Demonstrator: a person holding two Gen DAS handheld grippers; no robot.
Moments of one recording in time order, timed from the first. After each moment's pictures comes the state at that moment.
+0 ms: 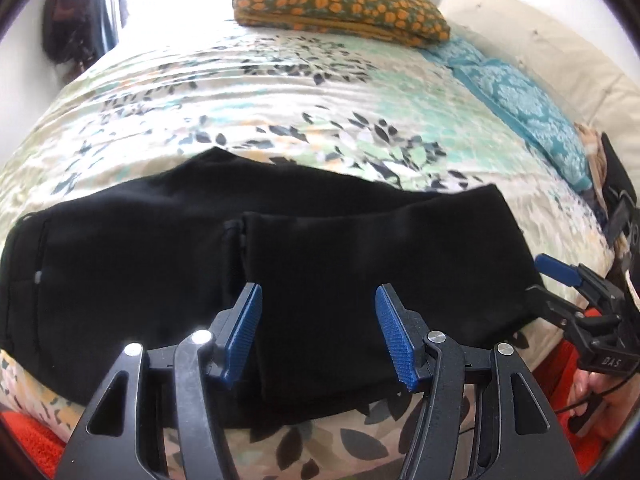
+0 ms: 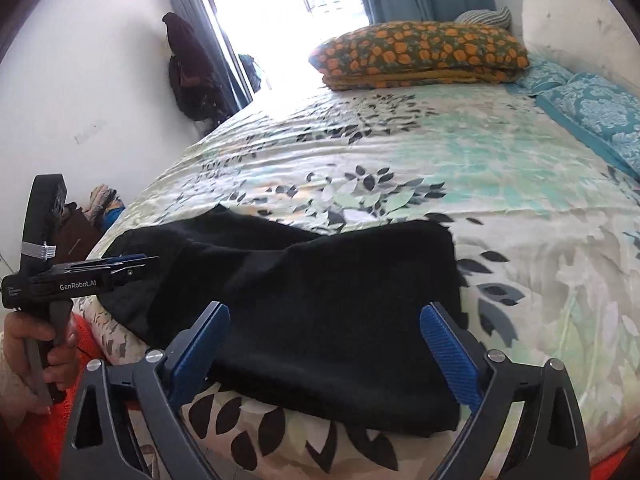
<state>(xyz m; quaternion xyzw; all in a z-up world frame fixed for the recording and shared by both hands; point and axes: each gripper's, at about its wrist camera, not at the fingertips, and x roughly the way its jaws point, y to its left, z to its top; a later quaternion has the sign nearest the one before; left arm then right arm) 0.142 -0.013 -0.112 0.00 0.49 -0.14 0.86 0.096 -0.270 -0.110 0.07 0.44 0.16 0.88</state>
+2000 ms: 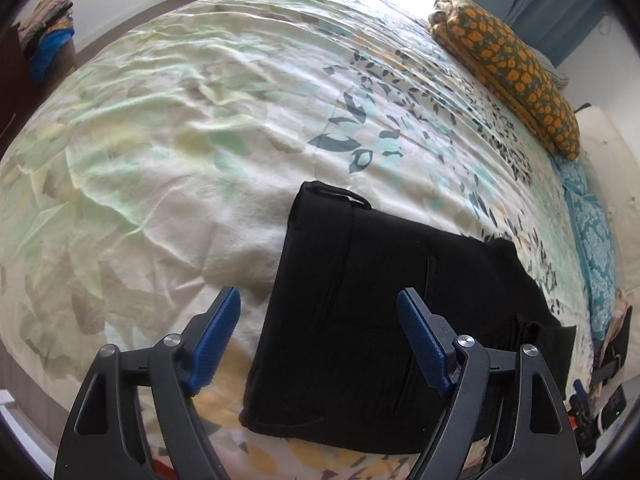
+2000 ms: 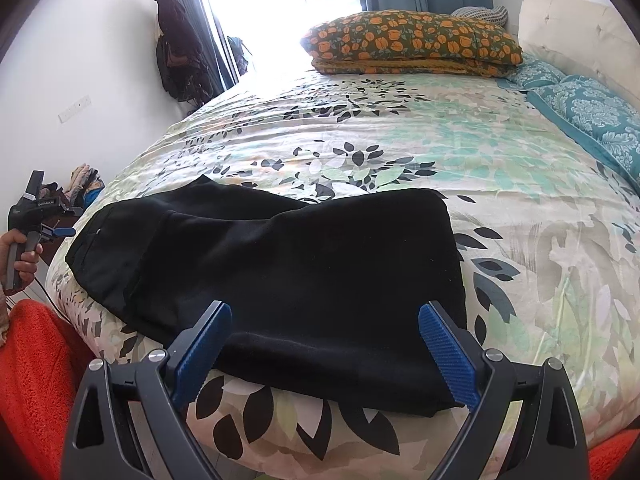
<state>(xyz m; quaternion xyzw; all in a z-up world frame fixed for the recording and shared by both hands) 0.190 0.323 -0.130 -0.20 0.53 0.03 0.83 0.082 -0.268 -0.107 0.04 0.41 0.12 0.90</state>
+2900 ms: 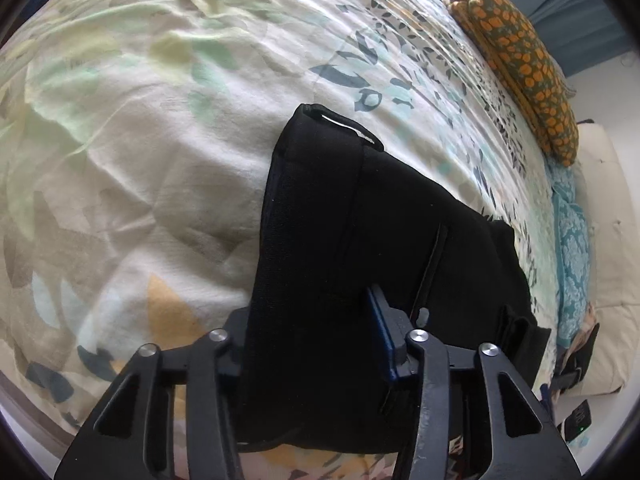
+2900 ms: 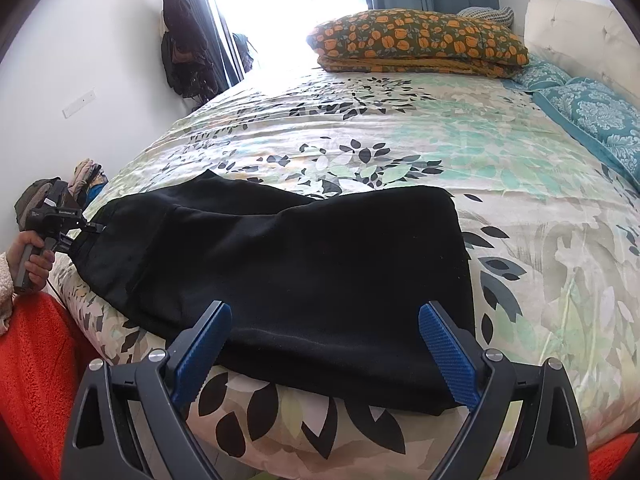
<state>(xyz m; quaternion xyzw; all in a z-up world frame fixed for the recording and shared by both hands) 0.191 0.323 -0.164 -0.29 0.57 0.00 0.76 0.081 -0.271 -0.109 0.04 0.41 0.12 0.90</state>
